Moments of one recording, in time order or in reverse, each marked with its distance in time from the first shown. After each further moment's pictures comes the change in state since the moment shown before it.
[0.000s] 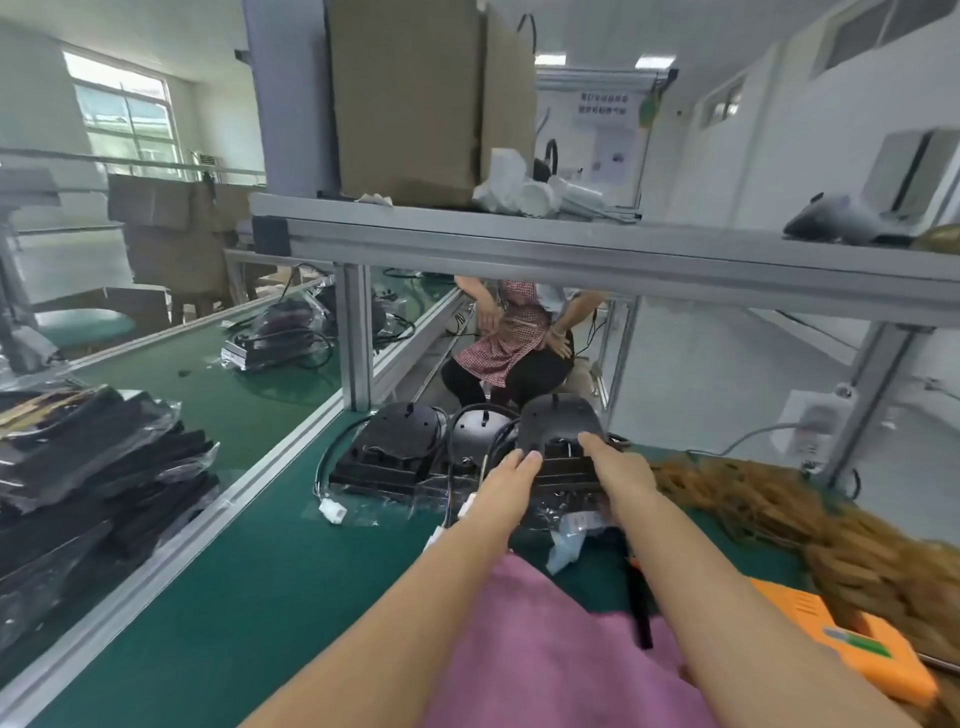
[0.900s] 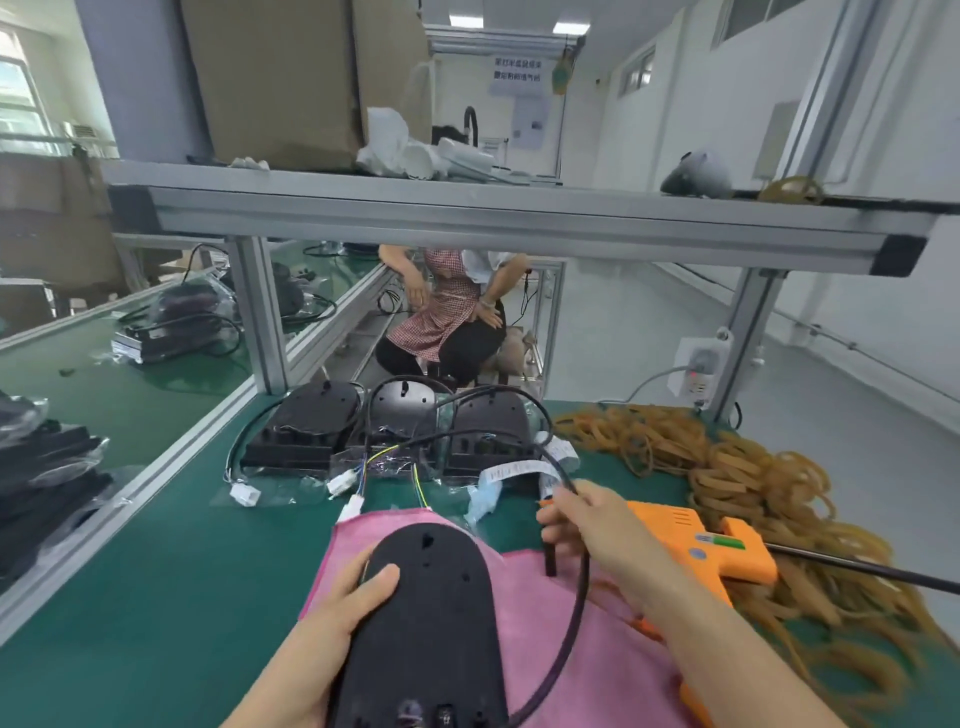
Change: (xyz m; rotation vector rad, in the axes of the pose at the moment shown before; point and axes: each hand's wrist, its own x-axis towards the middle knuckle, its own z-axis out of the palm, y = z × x) left_hand -0.127 -0.082 -0.037 -0.494 -0.146 -0.103; right_hand -0.084 0.075 -0.088 -0.015 -0.288 -0.163
